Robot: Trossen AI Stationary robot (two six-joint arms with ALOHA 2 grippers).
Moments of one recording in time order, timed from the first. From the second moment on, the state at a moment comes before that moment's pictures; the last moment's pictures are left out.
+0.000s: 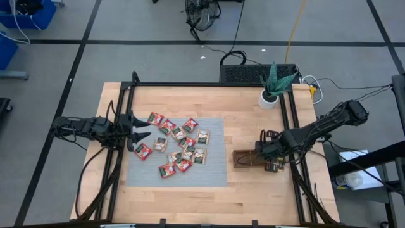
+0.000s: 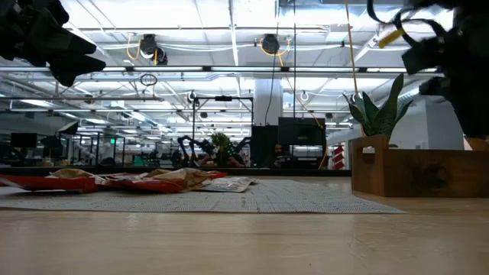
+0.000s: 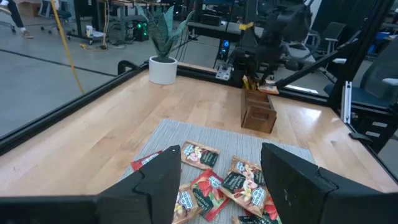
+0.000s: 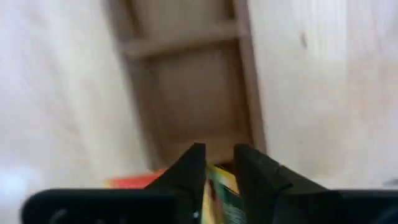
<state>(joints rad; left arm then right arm) -0.20 0.01 0.25 -0.39 -0.34 -0.22 0.39 1.16 0.76 -1.04 0.04 0.57</state>
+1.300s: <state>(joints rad) -0.20 0.01 0.25 -0.39 -0.34 -0.22 1.03 1.47 0.74 -0.93 0.21 1.51</state>
